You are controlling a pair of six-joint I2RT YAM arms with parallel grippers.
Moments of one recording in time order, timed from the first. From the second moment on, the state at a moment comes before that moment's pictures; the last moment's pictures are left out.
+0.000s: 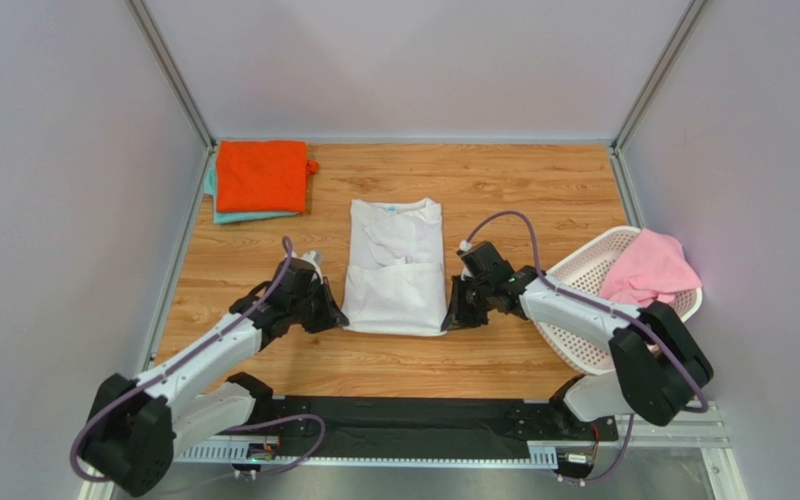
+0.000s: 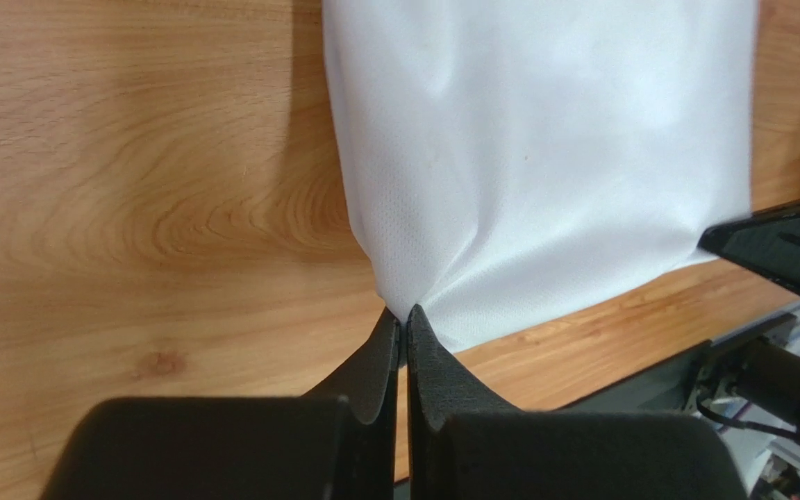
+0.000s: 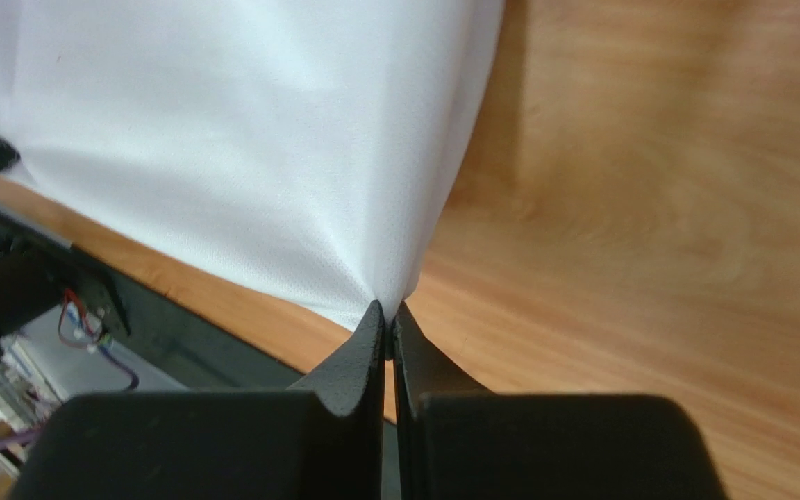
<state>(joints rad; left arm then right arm) -0.49 1.08 0.48 -0.34 0.18 -0.73 0.64 1.43 0.73 -0.37 -0.26 0.73</state>
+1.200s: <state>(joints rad) -0.50 0.71 0.69 -0.59 0.06 -0.75 0.63 1.21 1.01 -0.81 -0.58 0.56</state>
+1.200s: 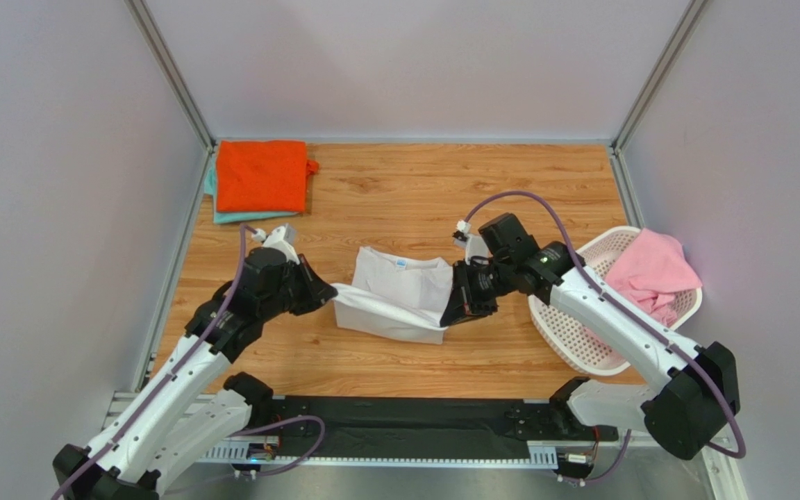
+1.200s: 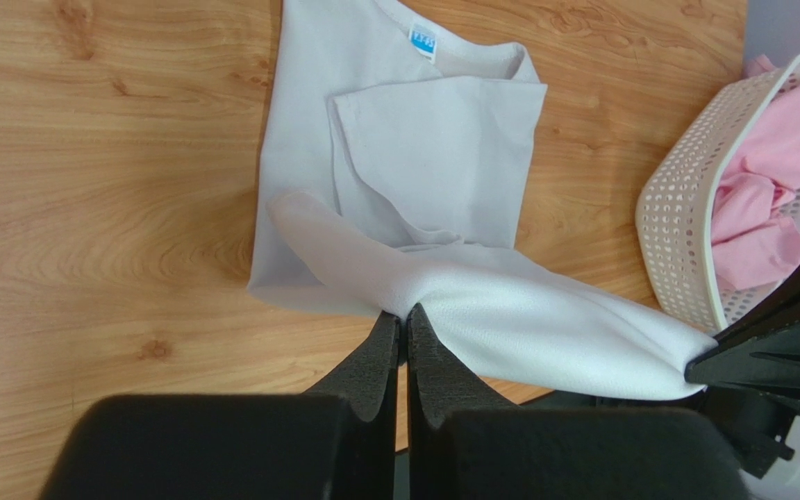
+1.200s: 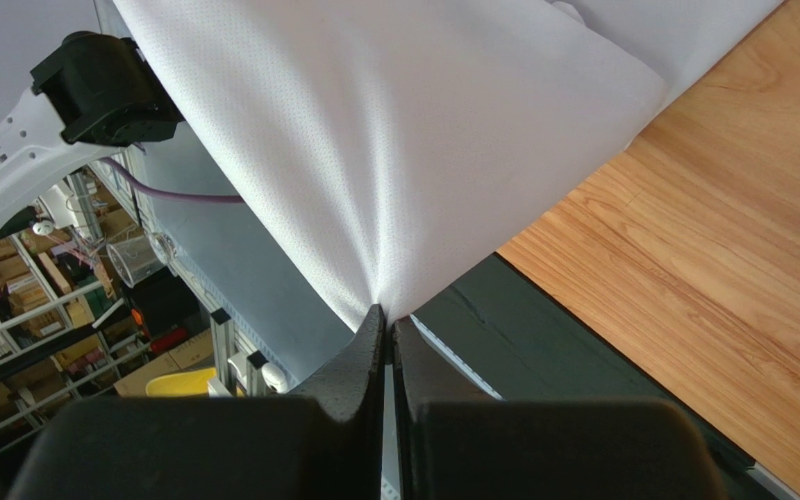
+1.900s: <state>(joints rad) -0.49 1.19 0.90 -0.43 -0.08 -0.73 0.44 1.40 1.03 -0.65 -0.60 0.55</state>
